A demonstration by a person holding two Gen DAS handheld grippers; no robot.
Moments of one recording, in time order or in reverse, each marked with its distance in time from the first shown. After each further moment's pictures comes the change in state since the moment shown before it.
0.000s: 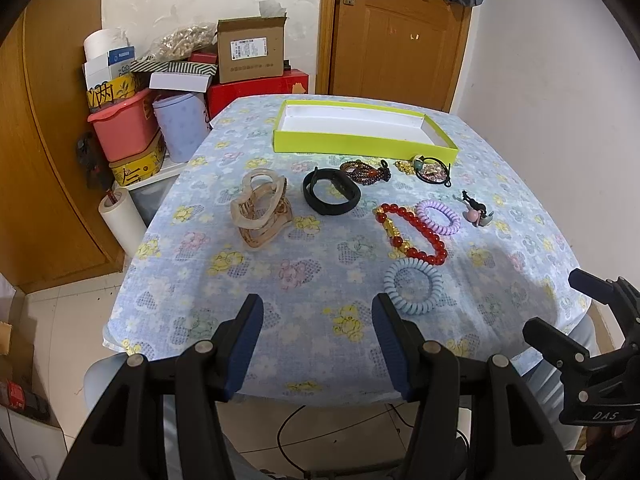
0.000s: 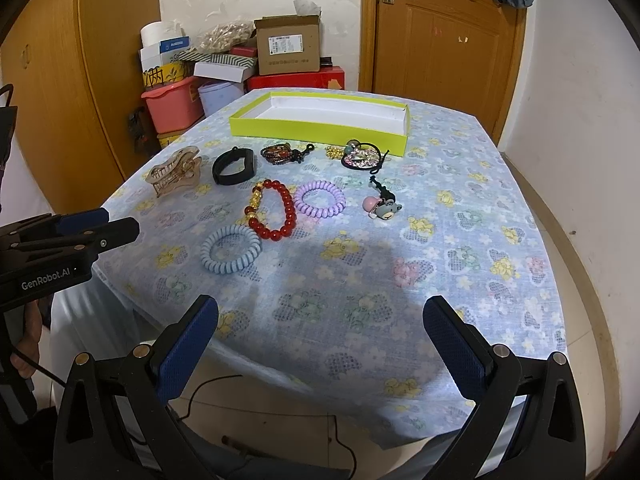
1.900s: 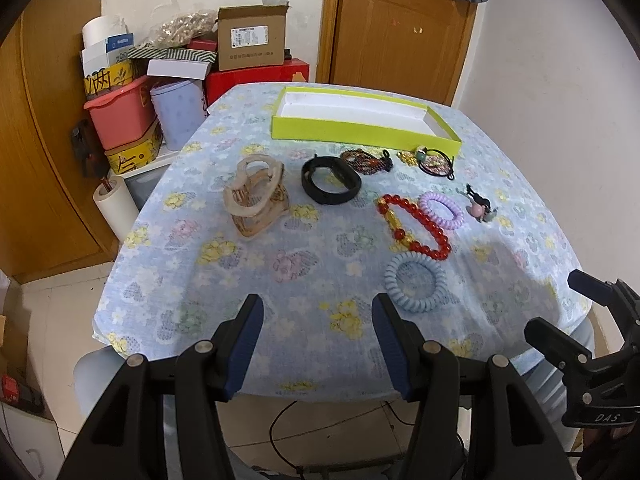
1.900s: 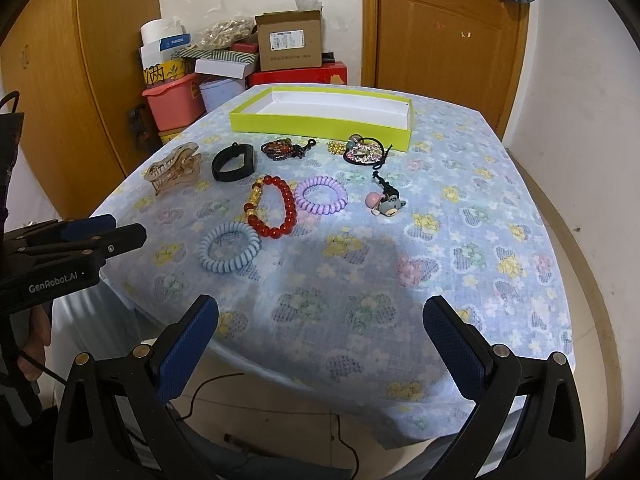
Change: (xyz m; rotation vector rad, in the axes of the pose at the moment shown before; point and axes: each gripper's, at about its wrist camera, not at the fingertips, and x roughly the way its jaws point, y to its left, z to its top) left arm 0.013 0.003 0.000 -0.025 0.031 -0.009; right arm 0.009 -0.003 0.002 0.001 0.013 0.014
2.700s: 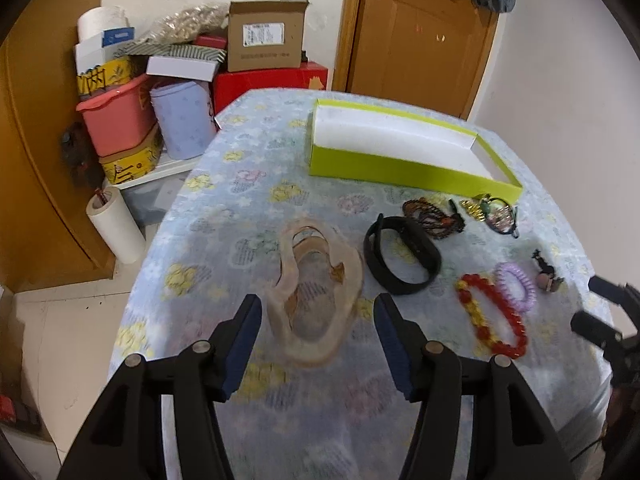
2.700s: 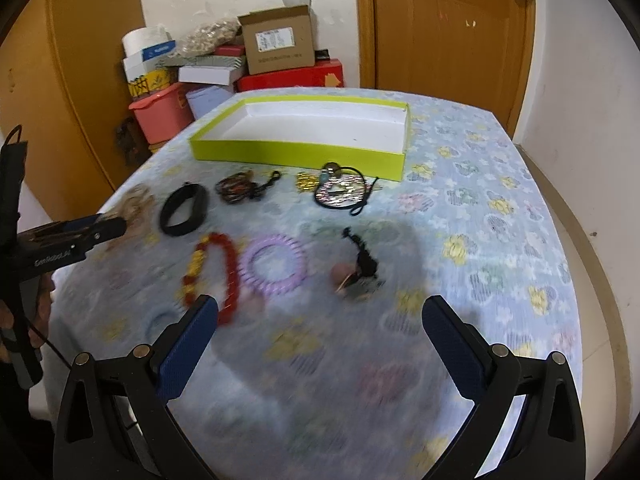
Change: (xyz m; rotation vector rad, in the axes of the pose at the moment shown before) left arm 0.075 0.047 0.068 -0.020 0.006 -0.003; right arm 0.074 -0.051 0.064 0.029 0.032 0.044
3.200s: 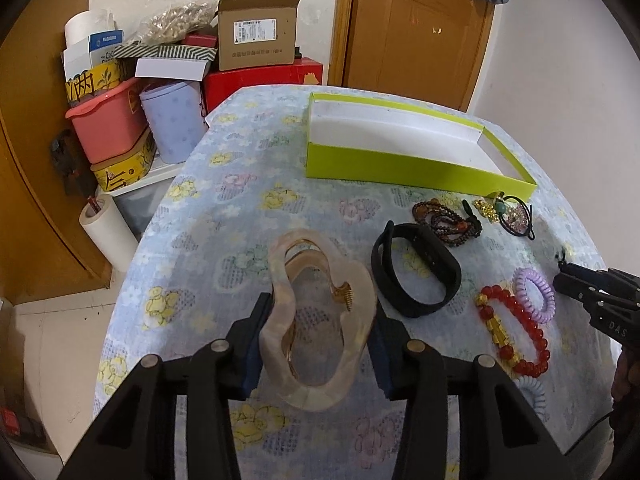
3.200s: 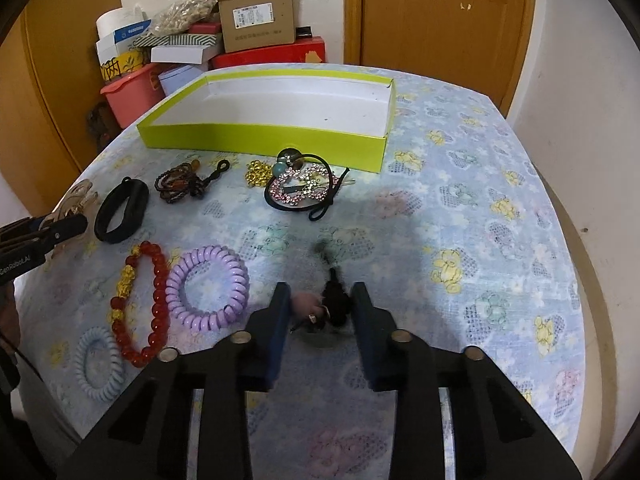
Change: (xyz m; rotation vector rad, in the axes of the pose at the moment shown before) left arm 0.020 -0.002 0.008 0.028 -0.001 0.002; right arm 0.035 -0.017 0.013 -0.003 0.066 -0.058
